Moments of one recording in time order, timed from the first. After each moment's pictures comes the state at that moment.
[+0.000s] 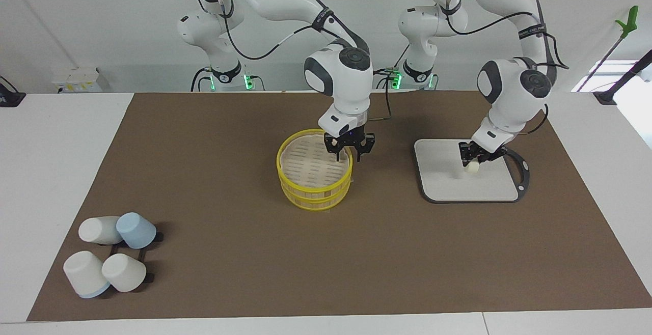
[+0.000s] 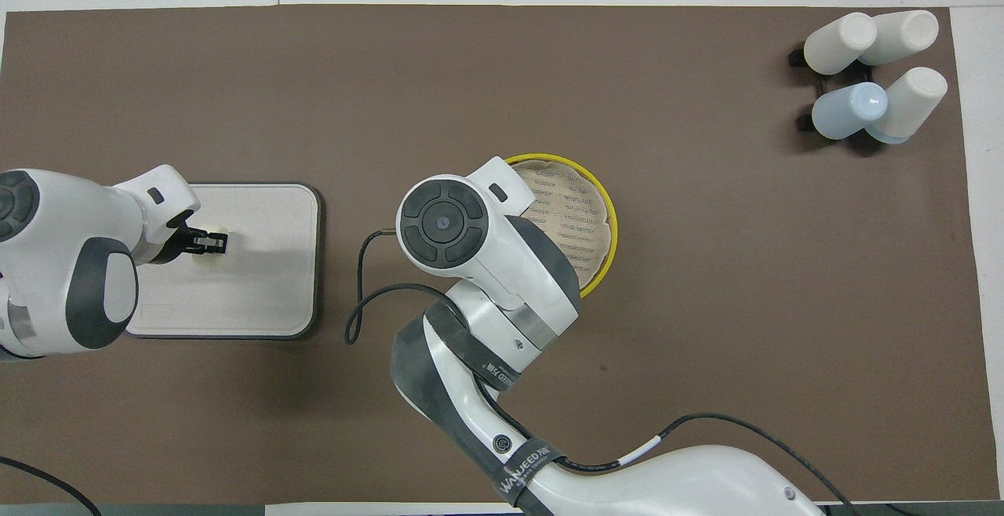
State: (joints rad) left arm -0.05 0.07 0.02 -2.05 -0.02 2.07 0.12; right arm 0.76 0.46 -0.06 -1.56 -0.02 2.11 0.79
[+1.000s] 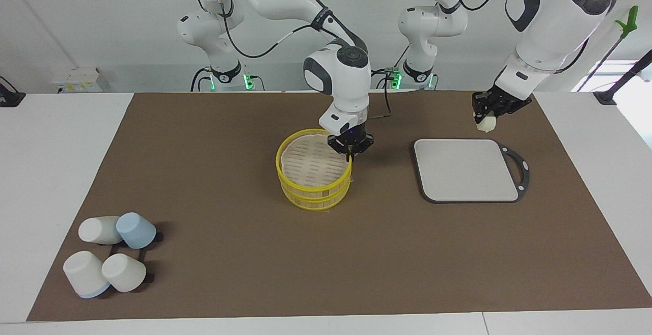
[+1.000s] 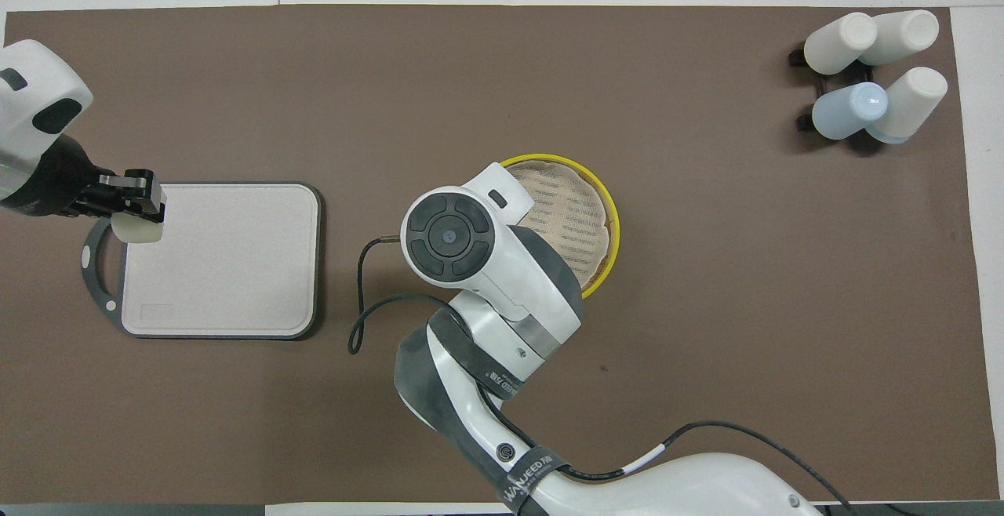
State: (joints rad) left arm -0.07 0.02 -0.03 -1.64 -0.02 1.57 -0.05; right arm 0.76 0.44 -0.05 -1.58 -0.02 2.13 0.76
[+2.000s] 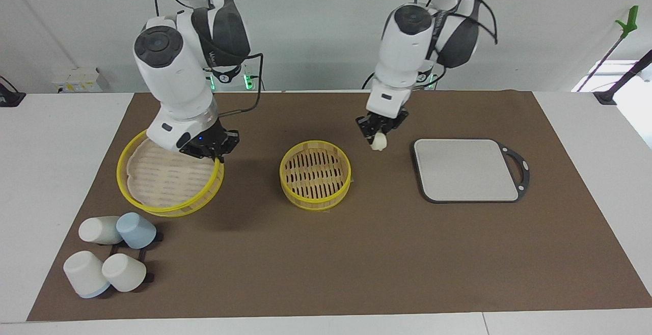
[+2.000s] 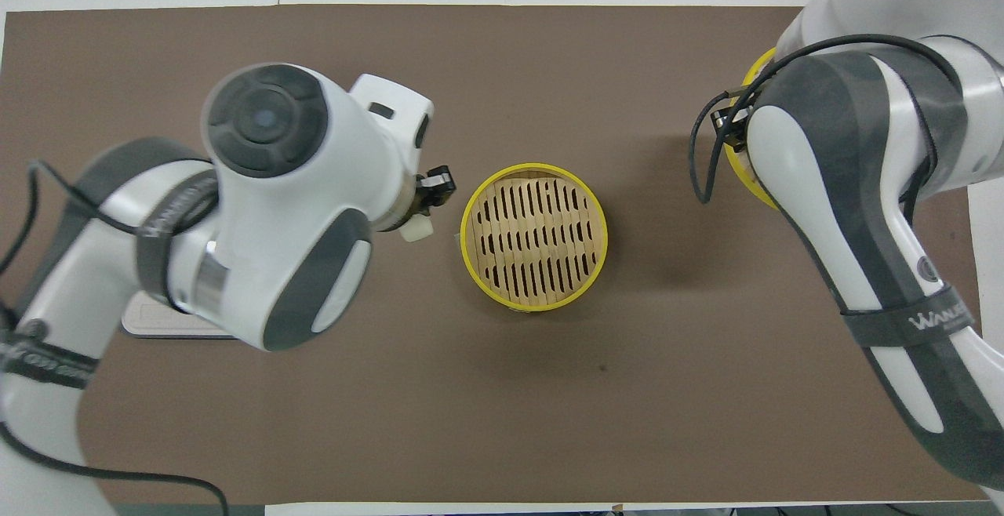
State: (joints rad) left arm -0.58 0.21 -0.07 -1.68 -0.03 1.97 -0.94; right arm 0.21 0.33 -0.07 -1.36 0.02 1.59 -0.07
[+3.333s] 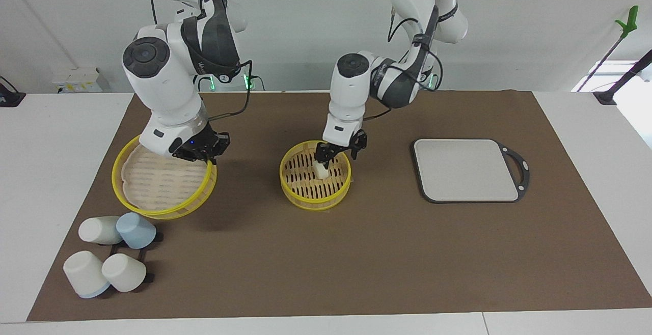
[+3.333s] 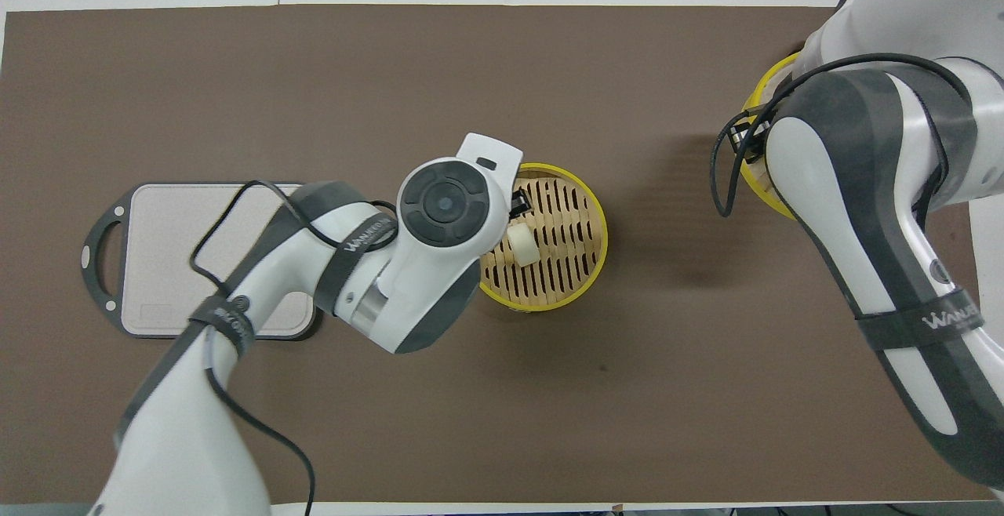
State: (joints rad) left arm -0.61 0.25 -0.04 -1.78 0.03 2.11 -1.00; right arm 0.22 0.29 -0.06 -1.45 0.02 1.67 -0.06
